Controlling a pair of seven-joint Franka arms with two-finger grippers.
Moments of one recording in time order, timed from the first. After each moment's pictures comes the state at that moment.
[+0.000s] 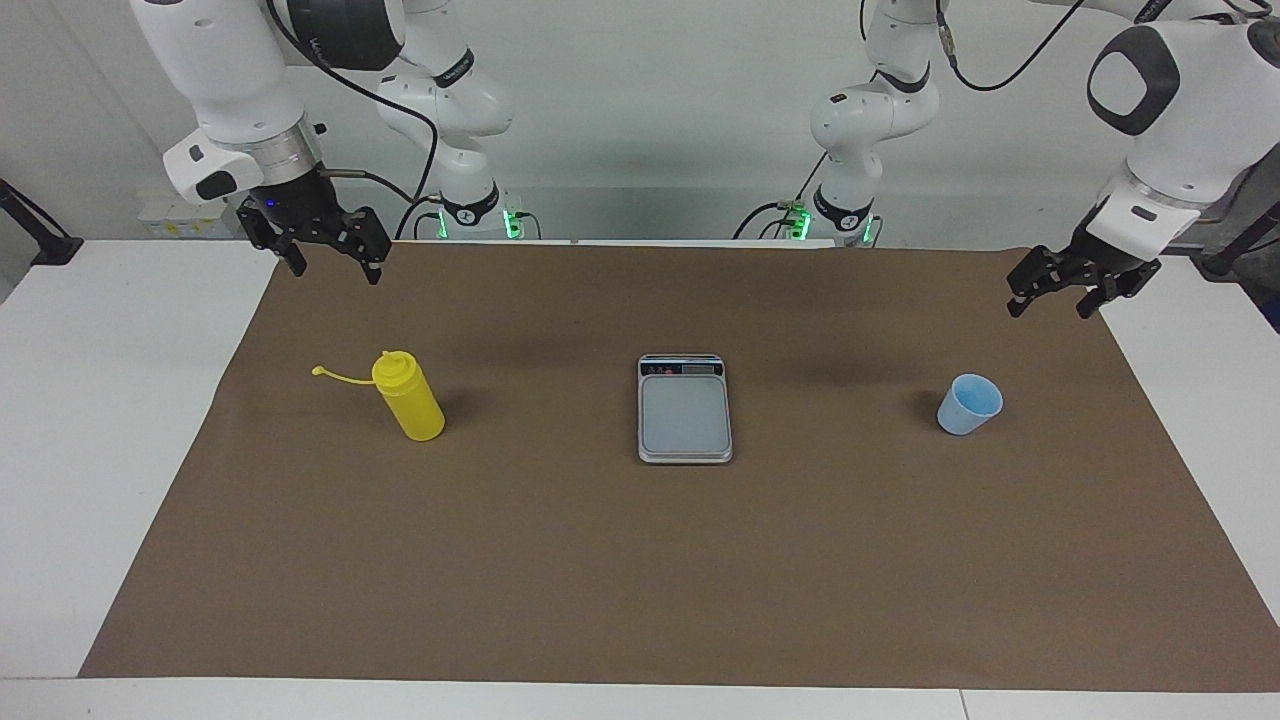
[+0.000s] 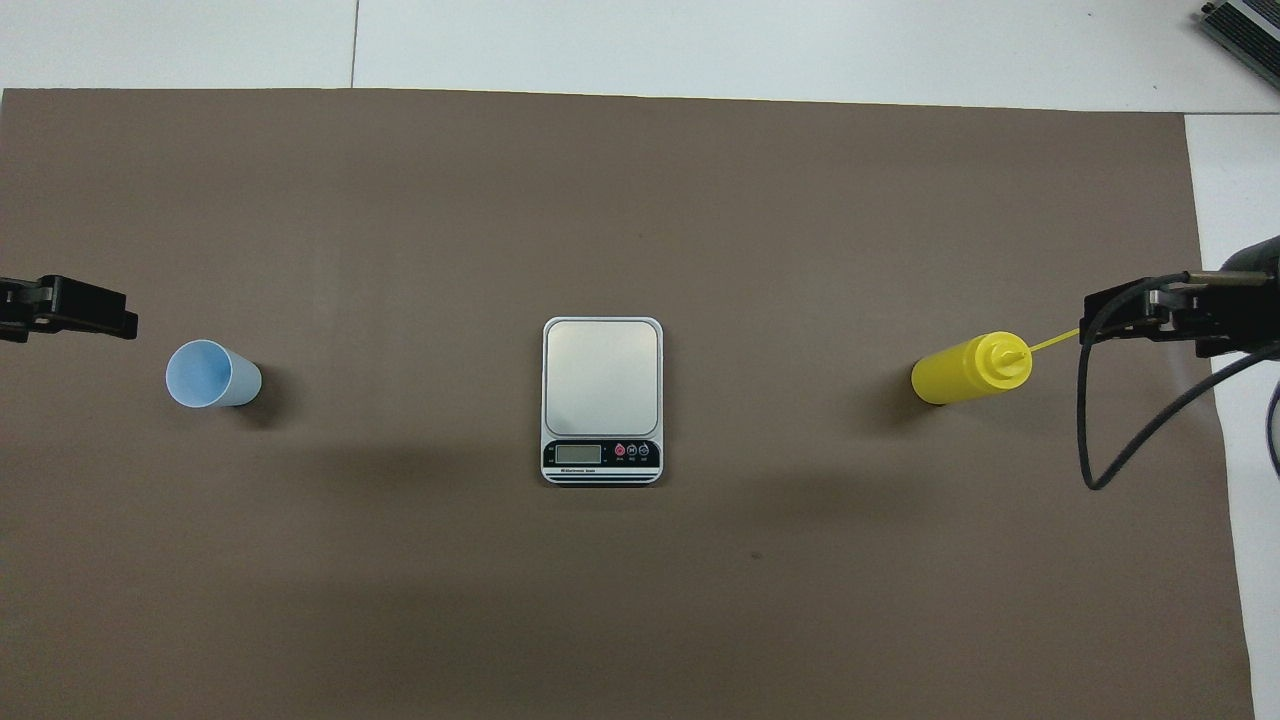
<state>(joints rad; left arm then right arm) 0.33 -0.01 -0.21 -1.74 -0.05 1.74 0.19 -0.06 -0.02 0.06 -1.60 -0.03 1.58 0.13</state>
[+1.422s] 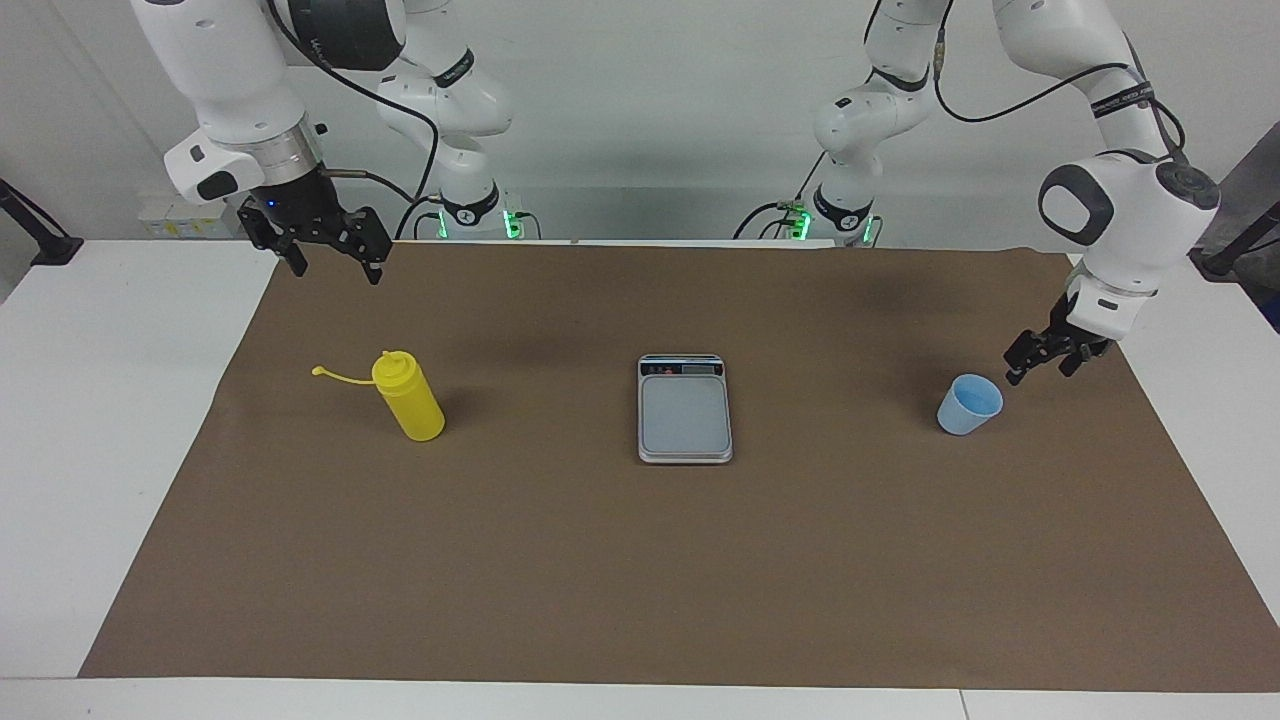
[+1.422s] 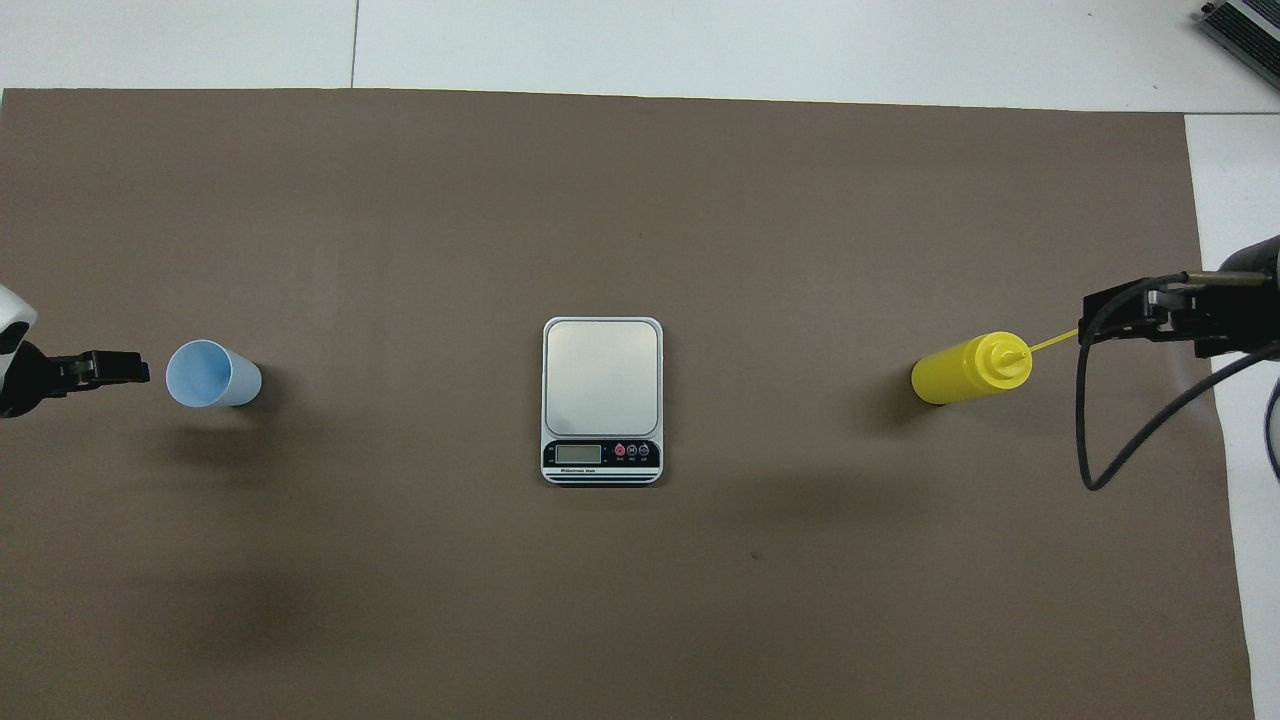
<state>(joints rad) 0.45 0.00 -0.22 -2.18 -0.05 2.30 0.11 -0.06 -0.02 0.06 -1.60 -0.03 1.58 0.13</state>
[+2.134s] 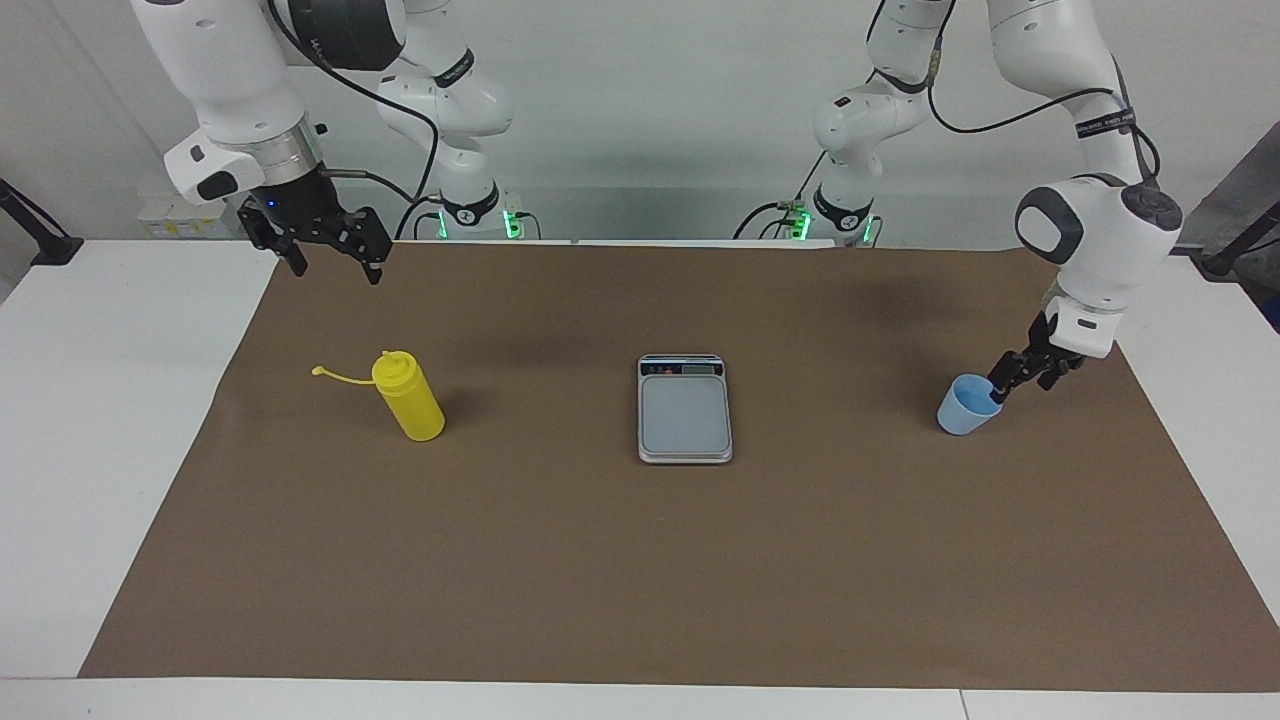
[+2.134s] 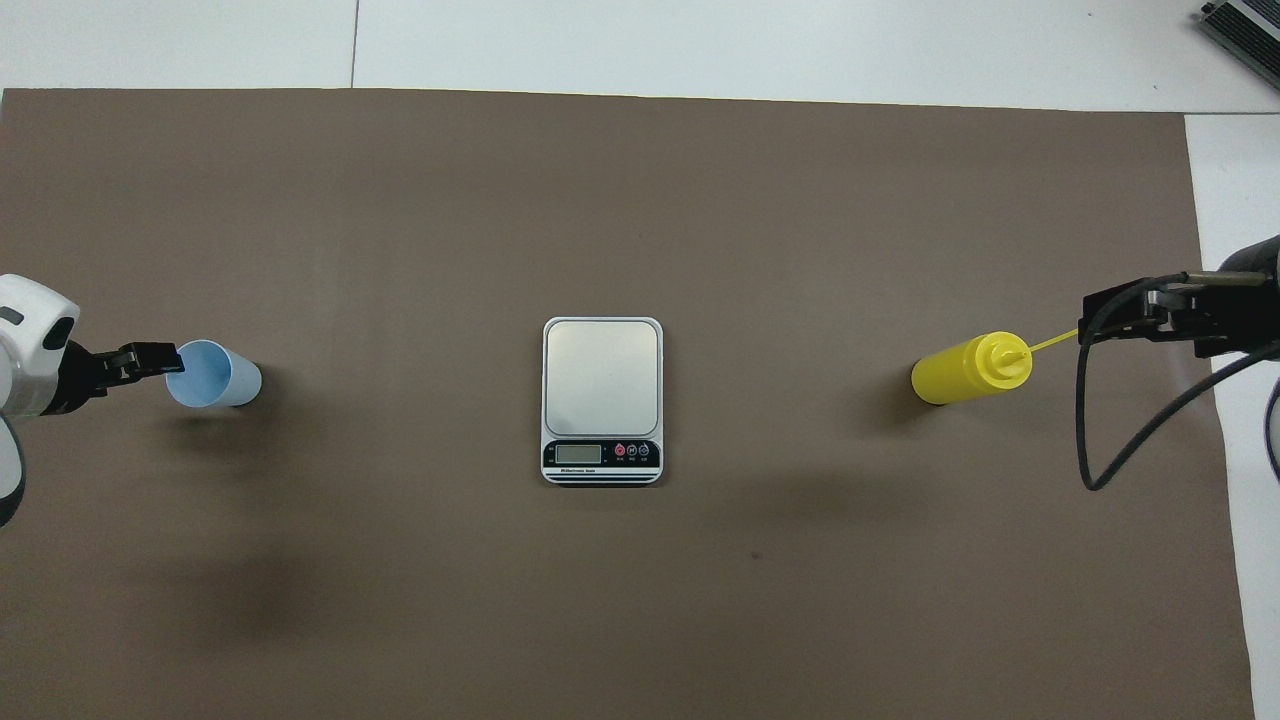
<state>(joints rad) 0.42 0.04 -0.23 -2.23 -0.05 2.42 -0.03 -0.06 -0.02 0.06 -1.60 -0.03 1.58 0.13</state>
